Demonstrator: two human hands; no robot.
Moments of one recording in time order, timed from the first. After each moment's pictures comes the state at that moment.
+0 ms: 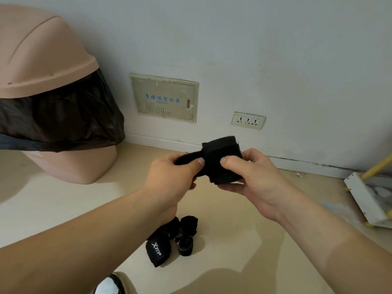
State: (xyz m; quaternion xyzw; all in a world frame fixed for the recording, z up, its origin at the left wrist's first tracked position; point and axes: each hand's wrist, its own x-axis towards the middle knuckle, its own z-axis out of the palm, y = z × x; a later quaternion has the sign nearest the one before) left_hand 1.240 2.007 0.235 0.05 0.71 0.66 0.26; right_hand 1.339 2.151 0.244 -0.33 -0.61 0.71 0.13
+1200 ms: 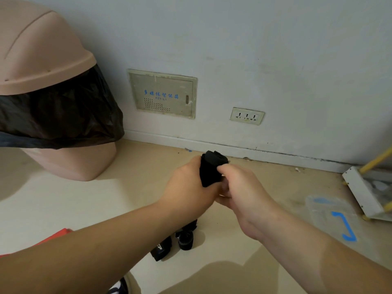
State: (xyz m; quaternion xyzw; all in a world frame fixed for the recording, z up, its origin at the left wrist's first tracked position) left_hand 1.262 2.012 0.219 0.30 0.83 0.43 0.19; right_hand 1.344 2.116 0.220 -0.38 -0.60 0.70 0.09
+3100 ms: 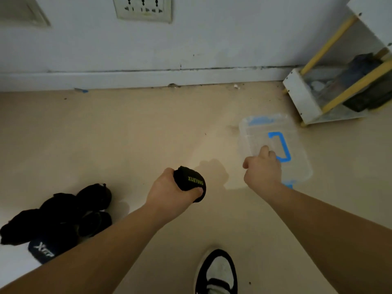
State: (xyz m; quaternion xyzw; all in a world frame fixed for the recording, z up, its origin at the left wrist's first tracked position) left_hand 1.341 2.195 -0.053 0.24 0.82 0.29 0.44; right_hand 1.515 2.390 -0.080 -0.55 -0.82 0.03 -0.17
